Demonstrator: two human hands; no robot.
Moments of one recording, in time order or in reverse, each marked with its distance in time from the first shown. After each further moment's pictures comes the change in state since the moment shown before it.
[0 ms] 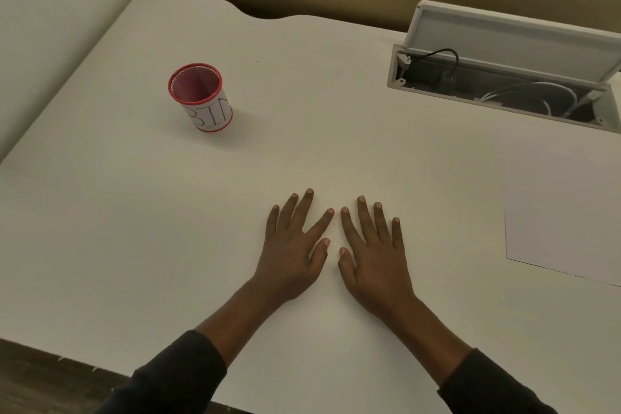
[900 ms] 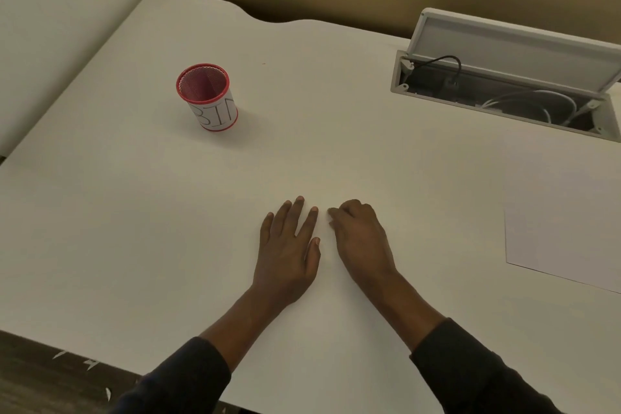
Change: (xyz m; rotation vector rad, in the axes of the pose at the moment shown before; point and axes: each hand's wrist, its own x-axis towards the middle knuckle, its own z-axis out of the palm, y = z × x) left_hand -0.014 -0.002 0.005 -0.031 0.114 -0.111; right_hand 0.040 -0.029 -0.011 0.153 0.288 -0.055
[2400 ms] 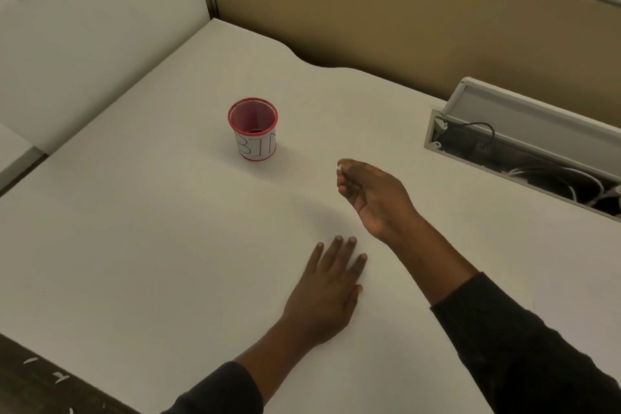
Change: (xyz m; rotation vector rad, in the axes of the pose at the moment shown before) left_hand 0.025 0.005 0.006 0.048 -0.105 0.174; right_hand 0.147 -0.063 -0.063 1.601 -0.259 0.620
